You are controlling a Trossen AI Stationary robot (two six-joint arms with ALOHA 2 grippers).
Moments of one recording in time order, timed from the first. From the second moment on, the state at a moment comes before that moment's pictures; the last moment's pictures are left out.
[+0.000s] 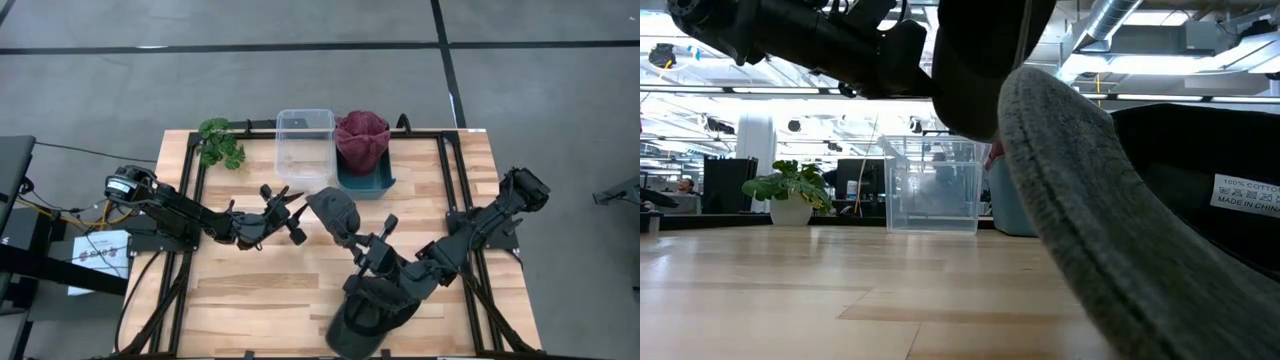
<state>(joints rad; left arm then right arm) -0.28 1.56 0.59 0.84 -0.93 0.12 0.64 1.59 1.26 0.21 1.21 -0.06</state>
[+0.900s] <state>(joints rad) -0.28 1.56 0.59 0.85 -0.54 0.04 0.61 1.59 1.26 0.18 1.17 -0.05</state>
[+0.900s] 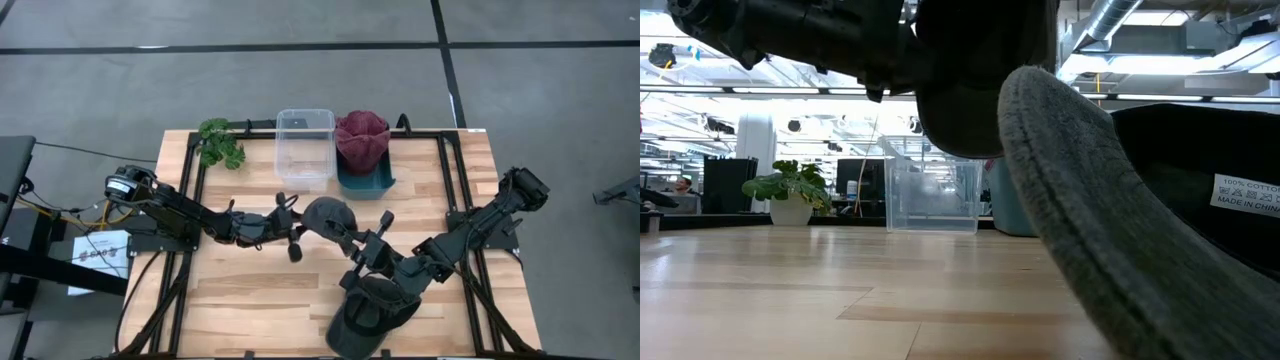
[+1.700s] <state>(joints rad) -0.34 1.52 0.59 0.83 -0.61 0.06 0.51 1.59 1.20 -0.33 0.80 0.50</state>
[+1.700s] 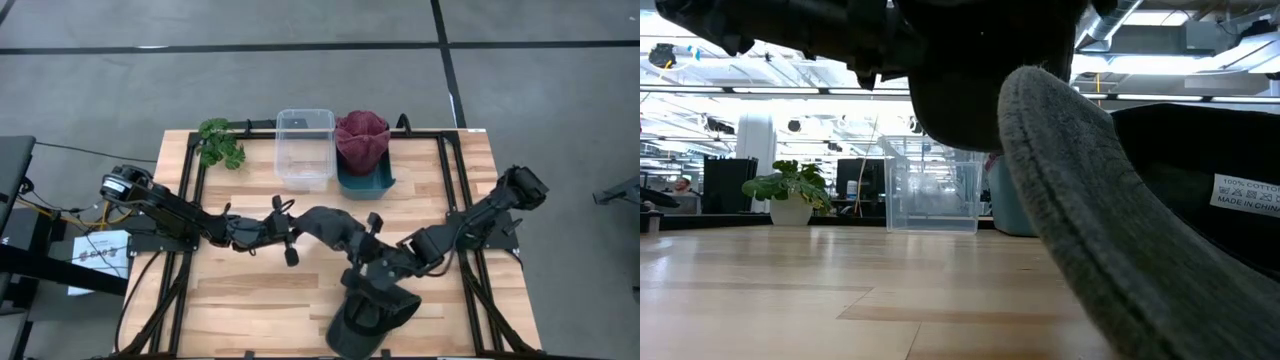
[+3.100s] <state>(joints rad) -0.32 1.48 0.54 0.42 -0.70 -0.19 0.41 1.59 1.32 -0.79 0.57 0.50</state>
